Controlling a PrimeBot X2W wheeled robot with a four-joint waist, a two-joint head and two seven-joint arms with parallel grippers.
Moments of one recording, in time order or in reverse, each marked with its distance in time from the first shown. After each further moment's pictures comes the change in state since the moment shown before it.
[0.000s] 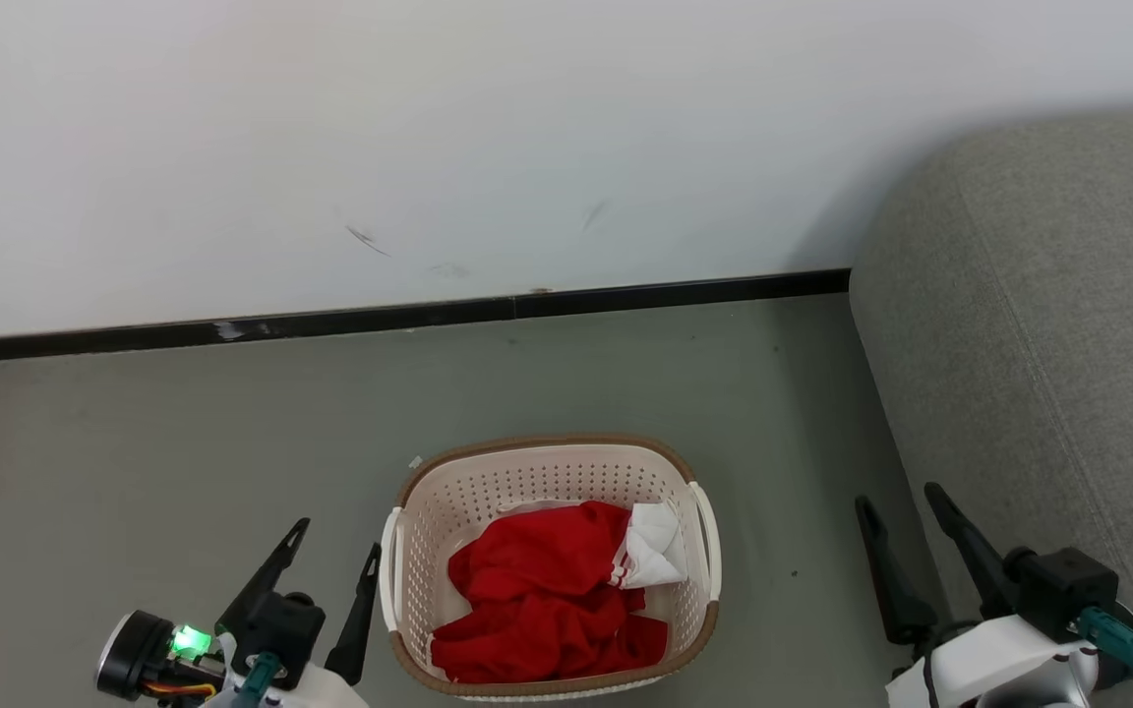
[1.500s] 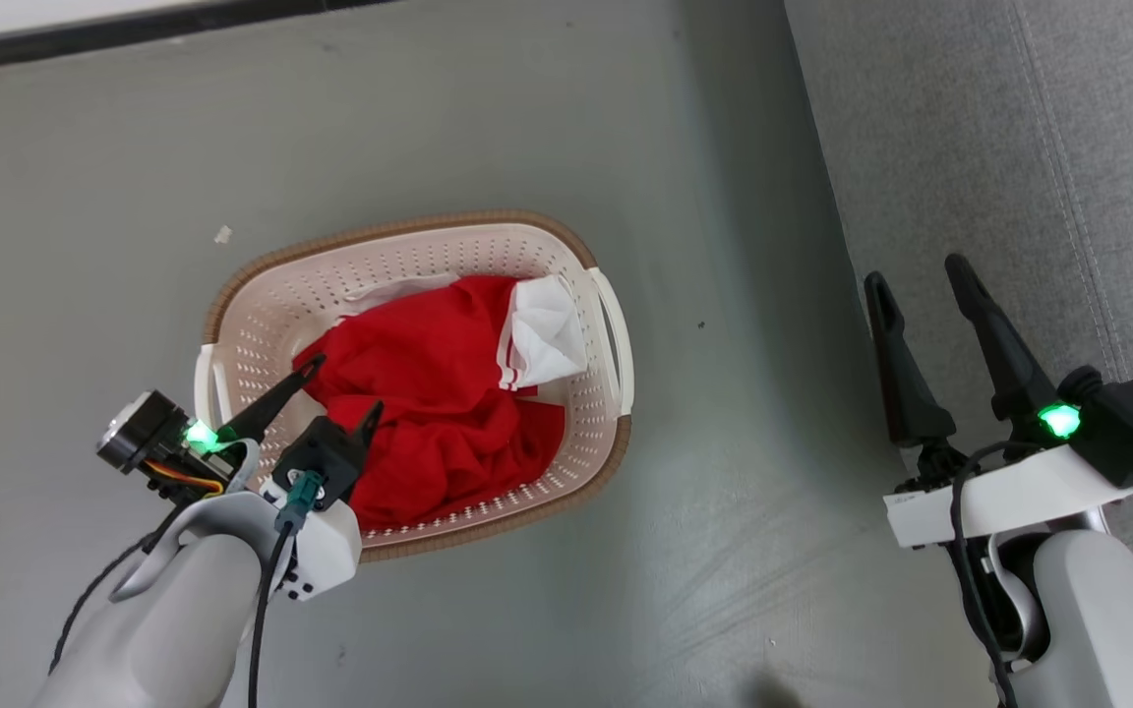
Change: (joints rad) left arm -0.425 0.036 -0.158 0.286 0.198 -0.103 0.033; right arm -0.224 0.000 0.004 -0.173 0.053 0.000 -0.004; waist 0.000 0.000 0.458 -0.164
